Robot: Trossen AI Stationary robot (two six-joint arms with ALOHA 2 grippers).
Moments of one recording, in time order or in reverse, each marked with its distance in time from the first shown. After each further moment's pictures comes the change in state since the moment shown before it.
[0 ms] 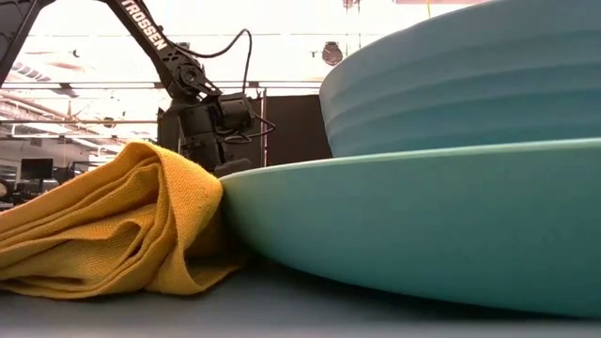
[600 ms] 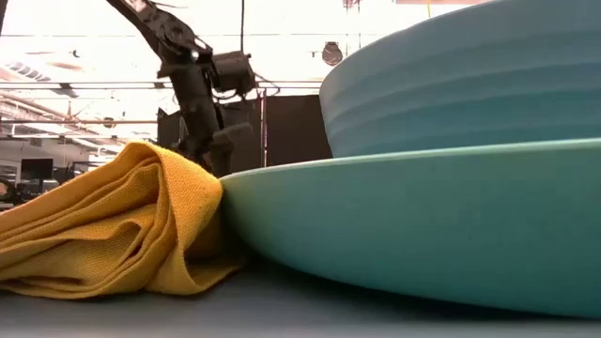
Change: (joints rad) left arm -0.153 -0.185 -0.003 -0.101 -0.111 -0.095; right arm 0.000 0.000 0.000 0.065 -0.001 0.042
